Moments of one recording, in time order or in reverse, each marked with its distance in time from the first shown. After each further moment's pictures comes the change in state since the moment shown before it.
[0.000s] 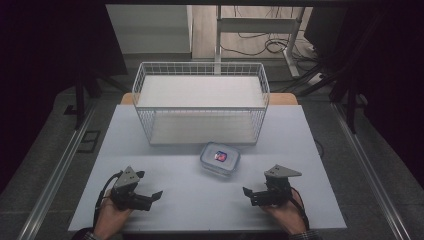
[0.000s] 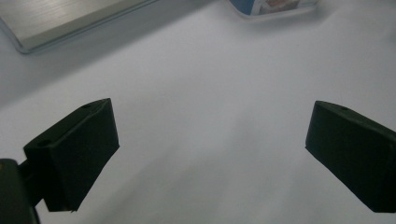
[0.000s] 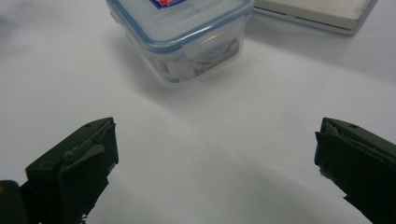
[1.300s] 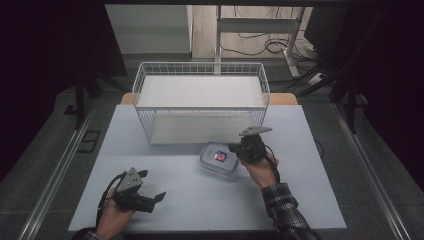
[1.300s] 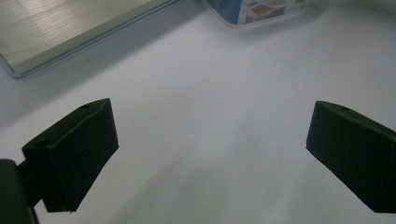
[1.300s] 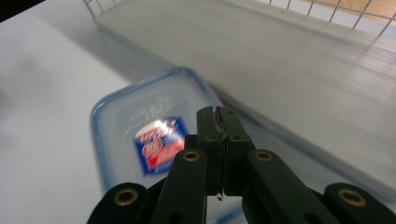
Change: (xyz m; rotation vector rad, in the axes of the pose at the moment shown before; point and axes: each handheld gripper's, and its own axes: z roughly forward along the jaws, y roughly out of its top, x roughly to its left) left arm -0.009 0.003 0.002 -0.027 -0.003 0.058; right arm -0.011 0.107 0.074 0.013 0.081 -0.060
